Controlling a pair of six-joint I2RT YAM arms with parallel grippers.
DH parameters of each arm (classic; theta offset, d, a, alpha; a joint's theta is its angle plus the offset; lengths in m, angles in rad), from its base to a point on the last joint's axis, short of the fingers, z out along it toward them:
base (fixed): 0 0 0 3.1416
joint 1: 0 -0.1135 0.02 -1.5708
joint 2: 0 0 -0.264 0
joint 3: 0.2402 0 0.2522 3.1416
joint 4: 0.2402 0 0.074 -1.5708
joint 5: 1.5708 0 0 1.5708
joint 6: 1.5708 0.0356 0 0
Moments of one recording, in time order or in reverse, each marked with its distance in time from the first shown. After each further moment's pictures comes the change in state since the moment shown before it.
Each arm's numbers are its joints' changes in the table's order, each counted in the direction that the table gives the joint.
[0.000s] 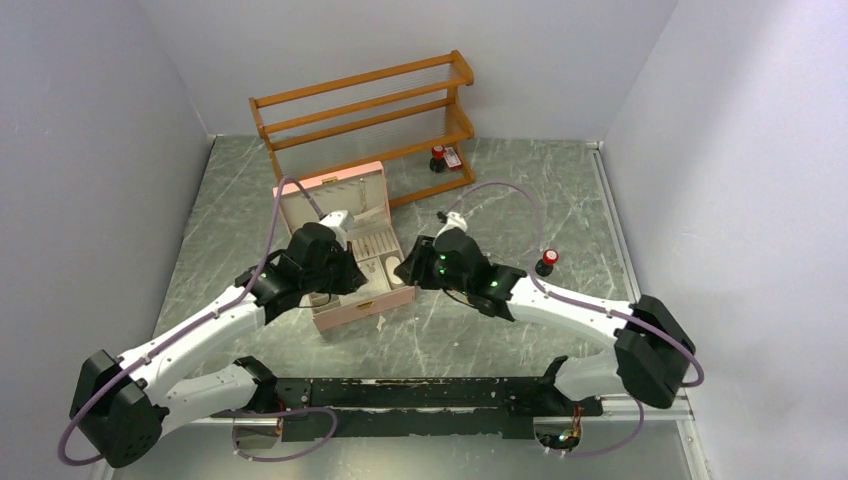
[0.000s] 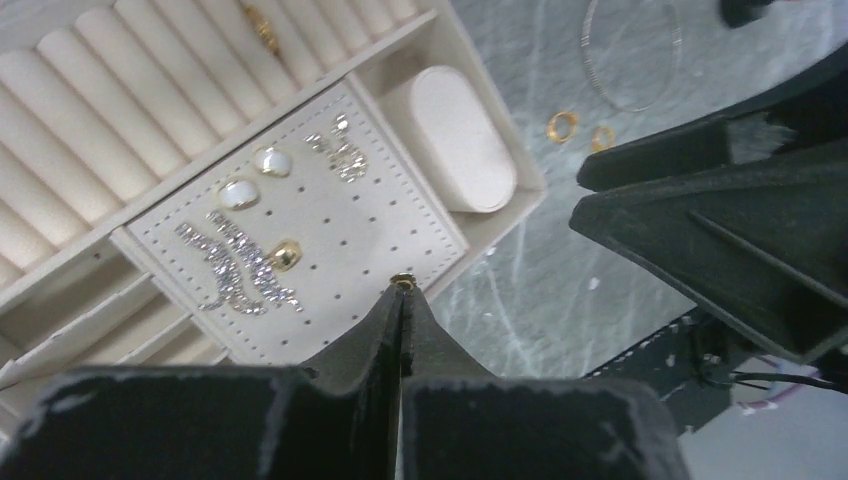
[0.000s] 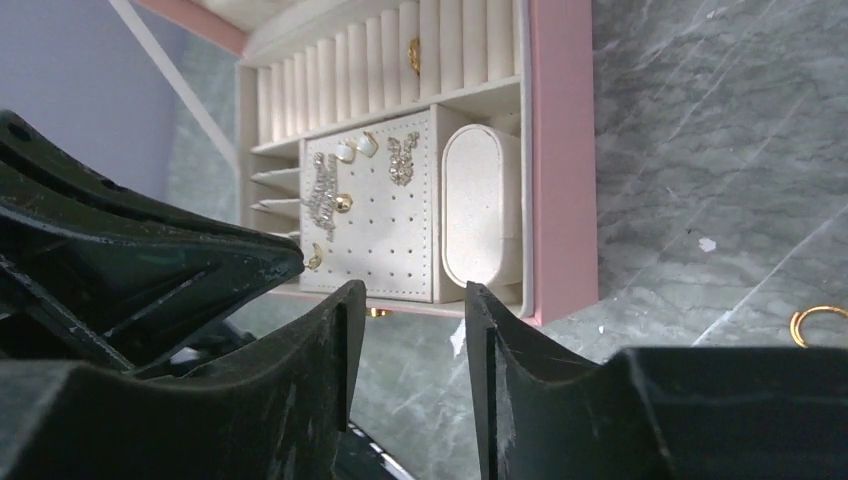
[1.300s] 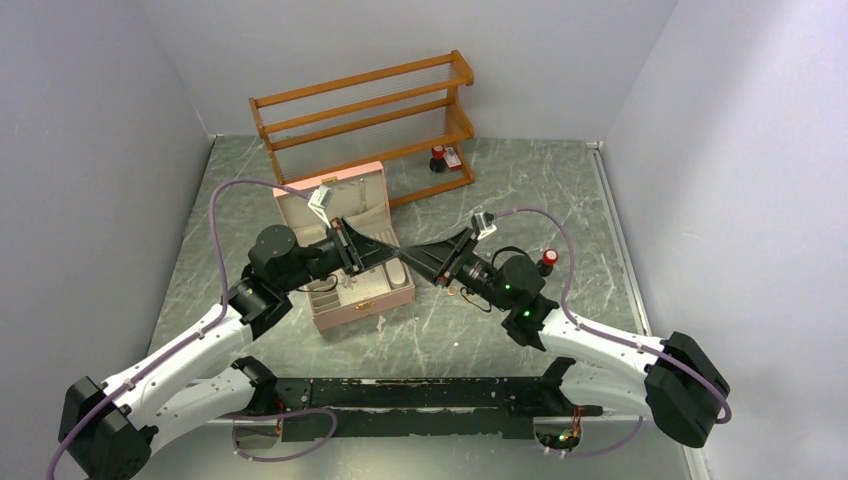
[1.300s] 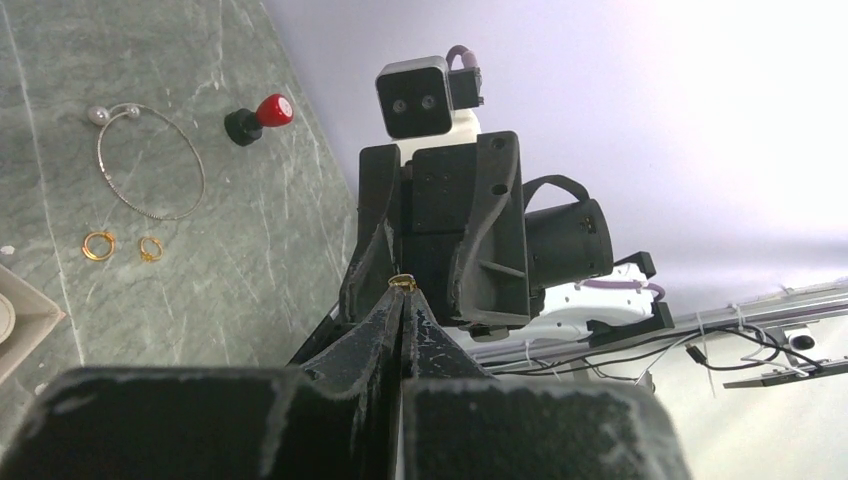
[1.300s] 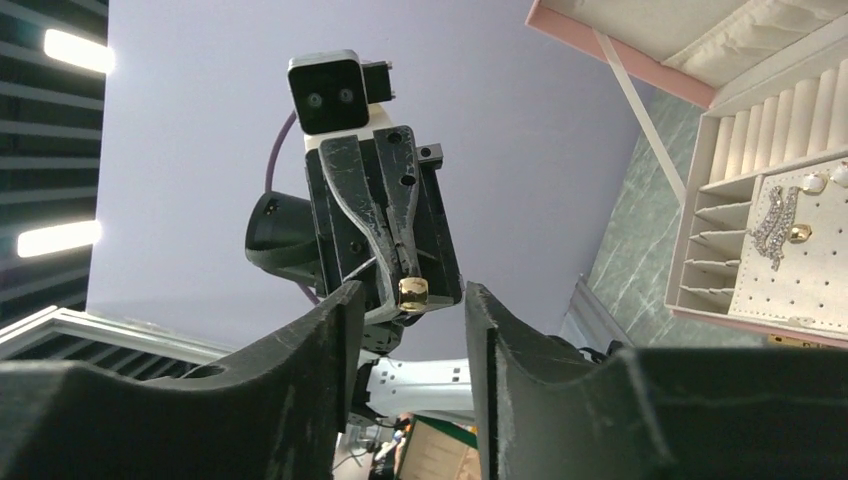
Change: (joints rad) left arm -0.013 0.149 -0.081 -0.657 0.383 -0.559; right arm 0.092 0.292 -0.363 -0.820 -0.282 0.608
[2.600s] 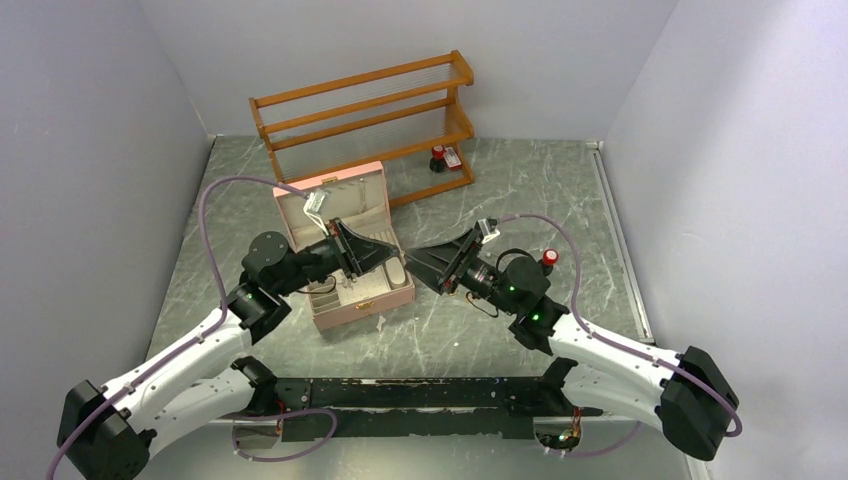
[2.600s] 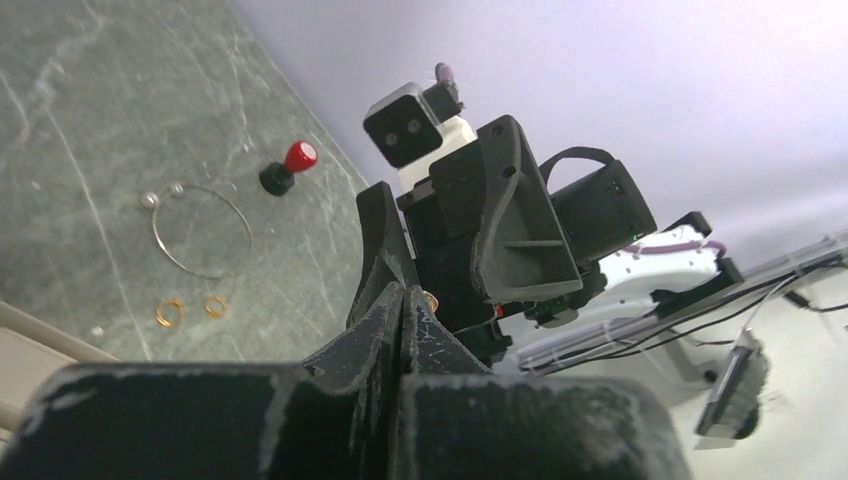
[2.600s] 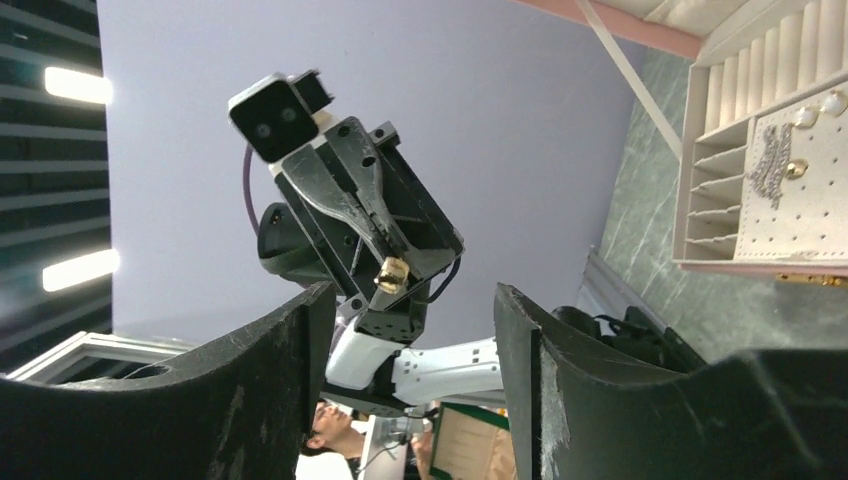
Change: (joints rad) left arm -0.002 0.017 -0.046 -0.110 0.014 0.188; right arm 0.000 0.090 -0.003 0.154 -0.006 0.068
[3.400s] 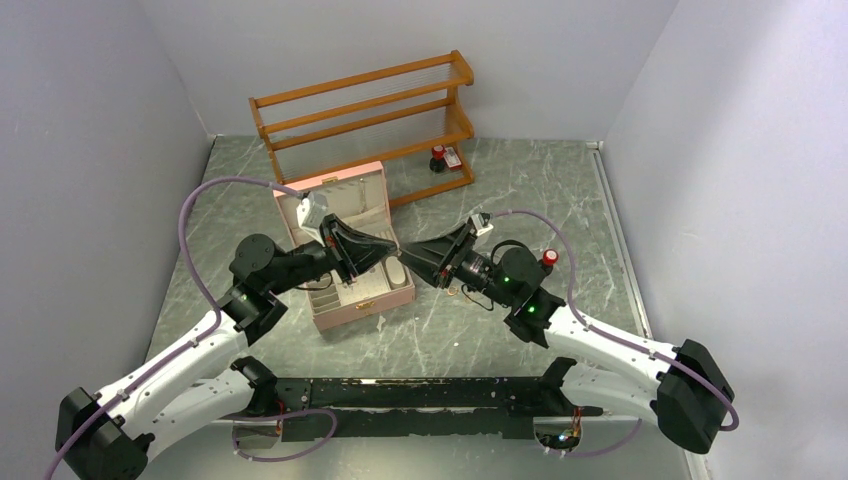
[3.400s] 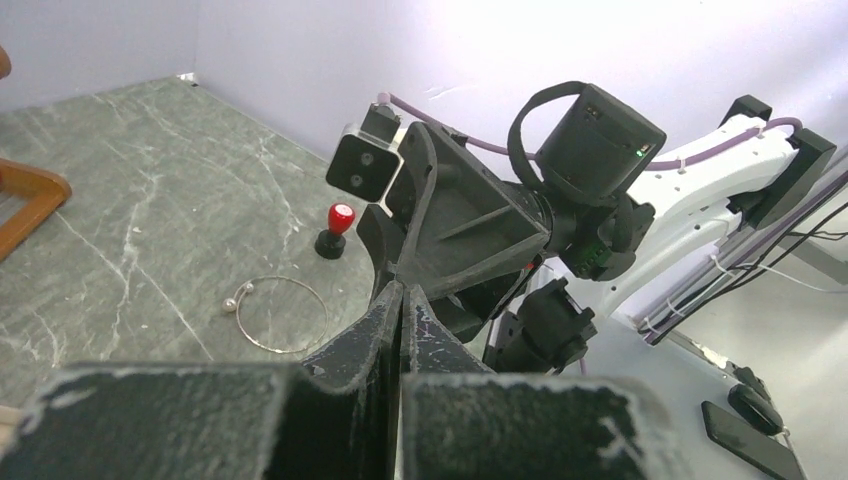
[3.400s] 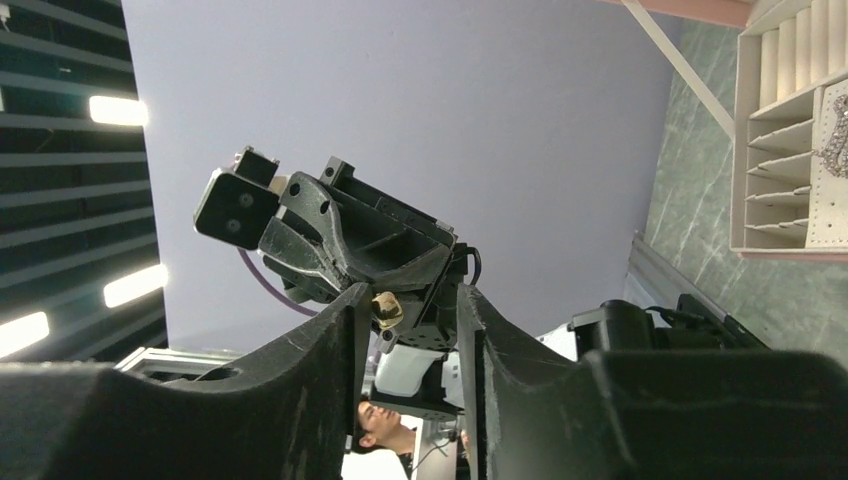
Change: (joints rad) left arm -0.001 0.038 0.022 -0.078 0.090 0.399; right arm 0.000 -0.048 0.076 0.034 -0.025 0.121
